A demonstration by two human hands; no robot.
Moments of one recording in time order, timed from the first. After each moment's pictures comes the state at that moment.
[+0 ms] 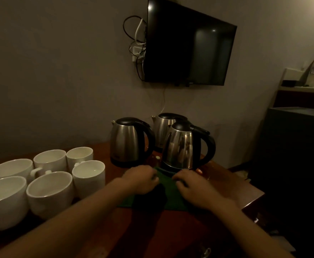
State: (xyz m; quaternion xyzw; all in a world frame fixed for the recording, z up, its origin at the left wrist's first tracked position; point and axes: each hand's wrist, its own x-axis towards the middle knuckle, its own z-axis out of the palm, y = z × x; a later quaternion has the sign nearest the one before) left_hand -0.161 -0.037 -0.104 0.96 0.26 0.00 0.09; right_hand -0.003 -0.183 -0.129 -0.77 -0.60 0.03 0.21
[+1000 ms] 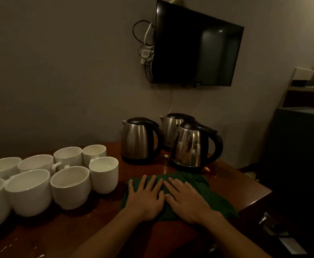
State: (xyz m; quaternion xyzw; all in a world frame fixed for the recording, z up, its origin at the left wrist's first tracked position) left_hand -0.192 -0.068 -0.173 0.93 0.34 0.00 0.10; right_hand -0.053 -0.169 -0.178 -0.78 -0.62 0.04 0.08
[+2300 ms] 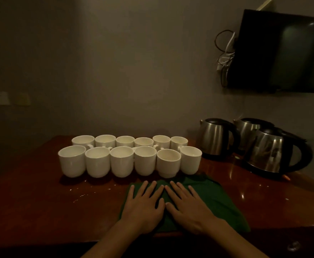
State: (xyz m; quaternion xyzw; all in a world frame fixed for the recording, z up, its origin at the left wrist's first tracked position) left_hand -0.462 -0.111 -0.179 0.86 0.50 0.07 0.06; right_hand -0.288 -0.149 -0.174 -0.66 -0.75 0.06 0.02
